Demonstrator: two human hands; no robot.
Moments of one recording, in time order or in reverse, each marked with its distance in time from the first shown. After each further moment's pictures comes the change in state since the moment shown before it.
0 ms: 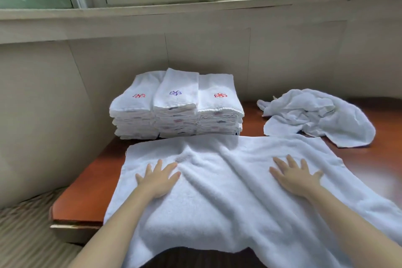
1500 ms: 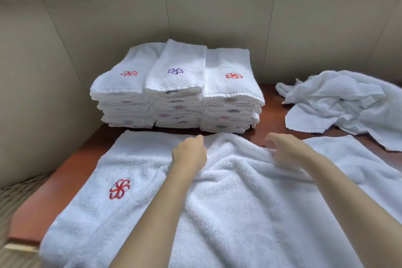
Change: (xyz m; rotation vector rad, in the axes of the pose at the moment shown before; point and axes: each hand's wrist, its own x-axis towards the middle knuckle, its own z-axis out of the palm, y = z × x) left_hand 0.071 0.095 -0.014 0.000 0.321 0.094; right_hand 0.079 -0.078 -0.037 -0.021 0.033 -0.329
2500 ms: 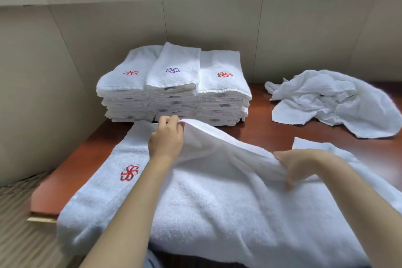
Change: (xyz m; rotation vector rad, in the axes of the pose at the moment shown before) left_hand -0.035 -0.029 -0.028 -0.253 0.456 -0.034; right_hand -0.093 -0.001 -0.027 -0.163 -0.425 0.018
